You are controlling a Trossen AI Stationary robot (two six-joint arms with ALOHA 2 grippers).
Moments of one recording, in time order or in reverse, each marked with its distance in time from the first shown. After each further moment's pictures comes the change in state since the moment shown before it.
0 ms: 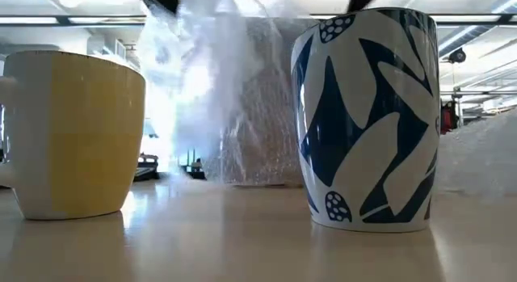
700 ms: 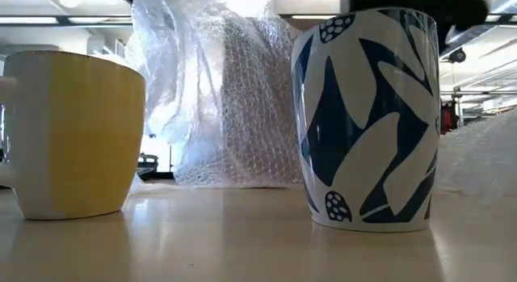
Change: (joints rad) left arm 0.000 -0.004 -0.035 -0.033 0.002 -0.006; right arm -0.001 -0.041 -0.376 0.368 -0.369 -0.052
